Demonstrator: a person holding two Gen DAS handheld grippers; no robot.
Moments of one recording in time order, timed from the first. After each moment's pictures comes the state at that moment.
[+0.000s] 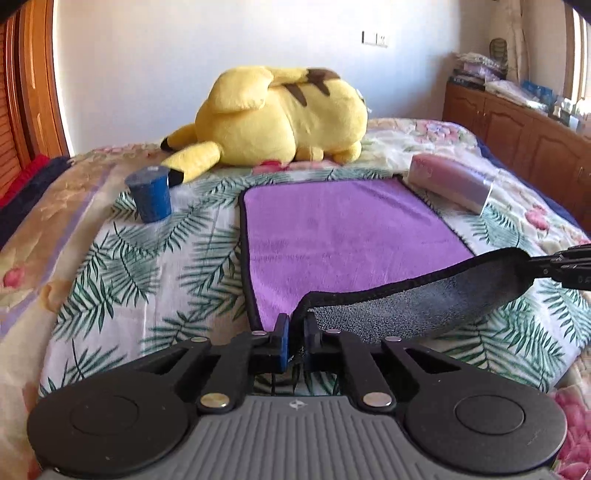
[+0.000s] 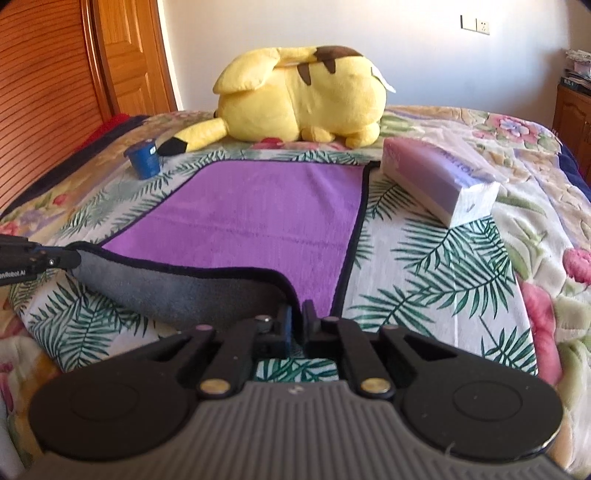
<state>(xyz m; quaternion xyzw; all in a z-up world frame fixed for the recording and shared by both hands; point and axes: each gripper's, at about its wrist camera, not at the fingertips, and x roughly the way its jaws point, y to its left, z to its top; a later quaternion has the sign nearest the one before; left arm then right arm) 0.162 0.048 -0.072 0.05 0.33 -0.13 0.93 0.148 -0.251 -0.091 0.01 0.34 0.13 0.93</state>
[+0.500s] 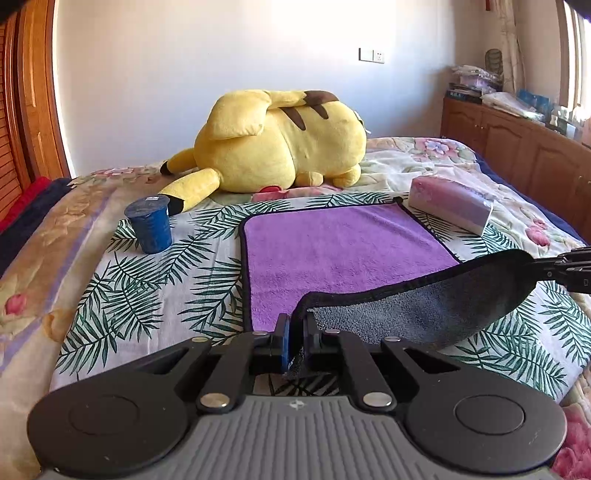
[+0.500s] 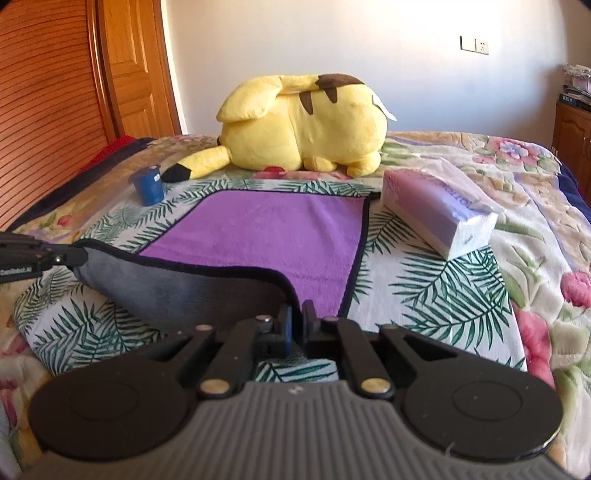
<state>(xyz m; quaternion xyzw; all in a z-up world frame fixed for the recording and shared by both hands) 0.174 0.045 -0.061 0.06 0.30 -0.13 0.94 0.150 -0.253 -0.077 0.01 0.30 0.14 0.94</state>
